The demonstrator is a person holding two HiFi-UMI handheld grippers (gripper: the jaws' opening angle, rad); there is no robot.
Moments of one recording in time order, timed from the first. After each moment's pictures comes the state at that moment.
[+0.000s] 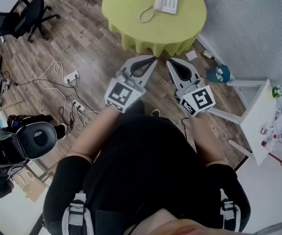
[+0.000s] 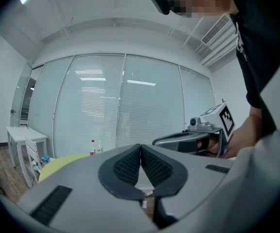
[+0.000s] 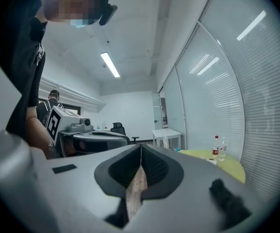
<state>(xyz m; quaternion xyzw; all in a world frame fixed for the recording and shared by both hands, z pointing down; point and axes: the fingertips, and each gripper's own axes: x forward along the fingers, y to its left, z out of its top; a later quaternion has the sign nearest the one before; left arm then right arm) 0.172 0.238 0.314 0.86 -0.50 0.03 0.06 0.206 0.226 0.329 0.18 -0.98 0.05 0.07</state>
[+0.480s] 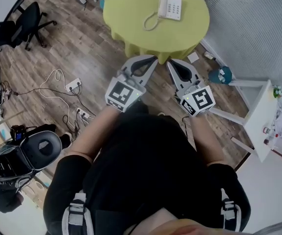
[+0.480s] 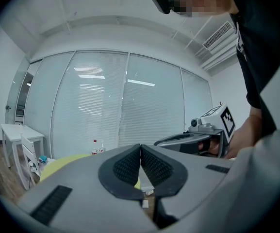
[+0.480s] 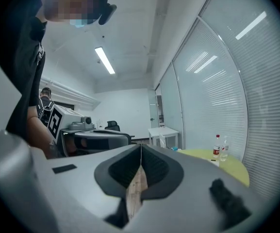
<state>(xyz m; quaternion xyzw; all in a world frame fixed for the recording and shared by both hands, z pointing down) 0.089 0.187 0.322 0.87 -0.48 0.02 0.07 0.126 0.179 0.340 0.21 -0.97 0.06 0.08</state>
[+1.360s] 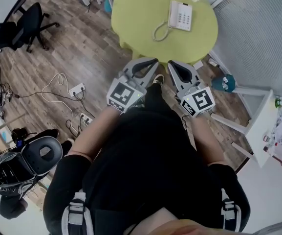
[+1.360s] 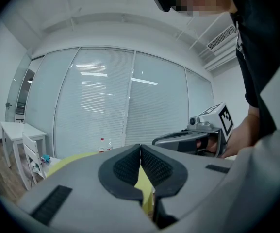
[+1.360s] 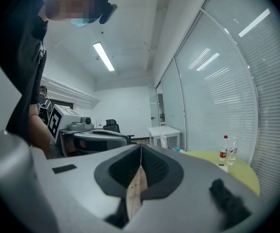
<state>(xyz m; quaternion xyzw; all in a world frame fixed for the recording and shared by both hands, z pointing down) 0.029 0.147 0.344 0.87 -0.48 0.03 0.07 0.064 0.136 0.358 0.20 -0.97 0.05 0.09</state>
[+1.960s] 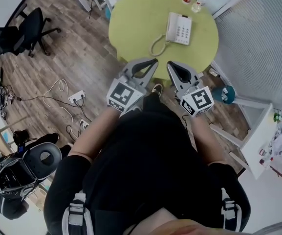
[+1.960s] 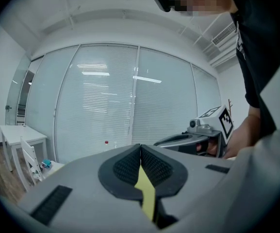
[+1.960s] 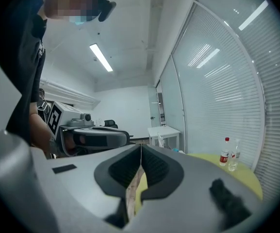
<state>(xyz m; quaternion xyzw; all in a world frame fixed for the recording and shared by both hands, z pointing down) 0.041 0.046 0.341 0.87 -0.50 0.04 0.06 0.076 0.034 0.362 0.18 -0.98 0.06 0.08</state>
